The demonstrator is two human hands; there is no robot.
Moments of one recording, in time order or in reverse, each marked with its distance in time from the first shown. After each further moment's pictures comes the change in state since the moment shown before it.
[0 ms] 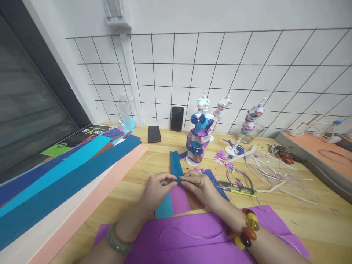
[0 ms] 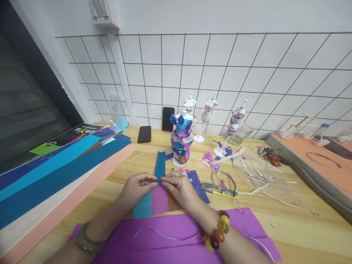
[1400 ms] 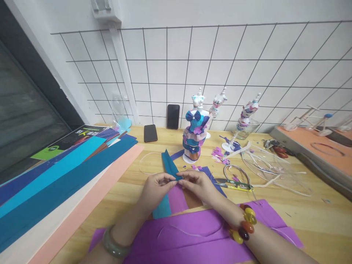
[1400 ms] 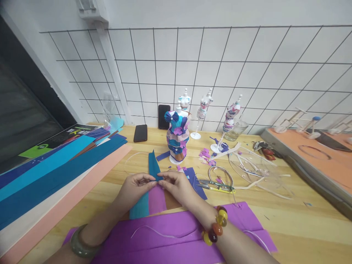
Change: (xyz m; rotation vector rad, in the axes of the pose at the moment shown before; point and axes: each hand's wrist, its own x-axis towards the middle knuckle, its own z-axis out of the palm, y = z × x) left_hand -0.002 0.004 0.004 -0.019 -0.040 -0.050; right_hand -0.002 0.002 0.001 0.199 0.016 0.180
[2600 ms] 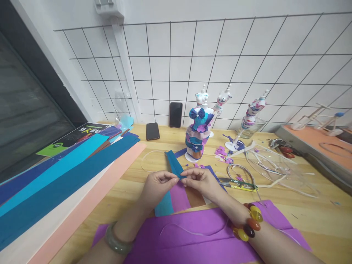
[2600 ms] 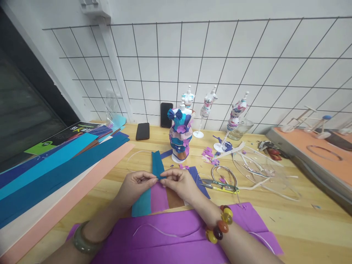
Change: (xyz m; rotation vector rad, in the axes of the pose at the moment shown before) left_hand -0.002 0.005 -0.003 -0.055 0.013 -0.007; right_hand 0.002 0.000 0.001 0.437 -0.005 0.221
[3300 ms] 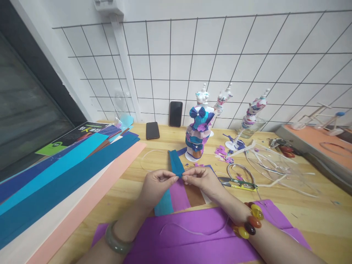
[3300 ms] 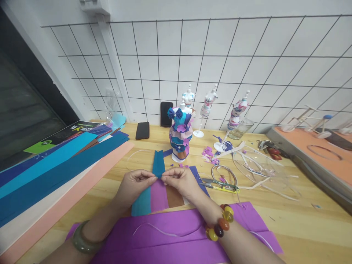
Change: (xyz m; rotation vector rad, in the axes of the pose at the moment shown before) left_hand 0.001 0.000 0.001 0.027 0.098 0.011; right_hand 0.000 -0.009 0.001 0.017 0.071 0.036
